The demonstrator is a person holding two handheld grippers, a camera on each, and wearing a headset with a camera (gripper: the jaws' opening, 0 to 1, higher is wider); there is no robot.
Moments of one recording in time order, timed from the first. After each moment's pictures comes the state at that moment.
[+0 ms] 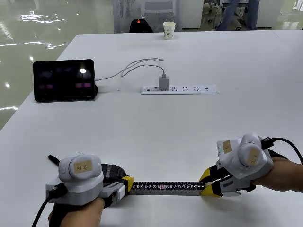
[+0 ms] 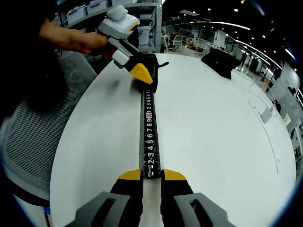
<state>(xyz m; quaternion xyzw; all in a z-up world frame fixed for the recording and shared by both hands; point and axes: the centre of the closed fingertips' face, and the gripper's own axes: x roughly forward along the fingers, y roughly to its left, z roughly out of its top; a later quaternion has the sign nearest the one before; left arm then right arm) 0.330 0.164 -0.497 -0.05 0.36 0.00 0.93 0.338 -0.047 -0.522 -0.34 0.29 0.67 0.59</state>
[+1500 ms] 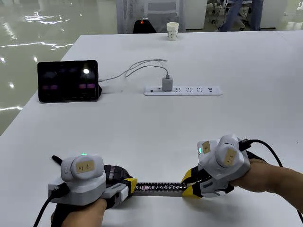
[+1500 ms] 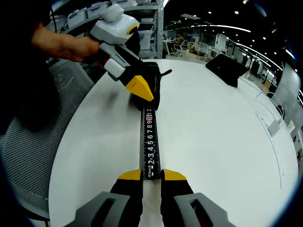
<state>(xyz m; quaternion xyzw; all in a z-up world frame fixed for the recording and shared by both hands) 0.329 0.164 -0.497 -0.06 0.37 -0.01 0.93 0.332 0.005 -0.522 -0.32 0.28 0.68 0.59</state>
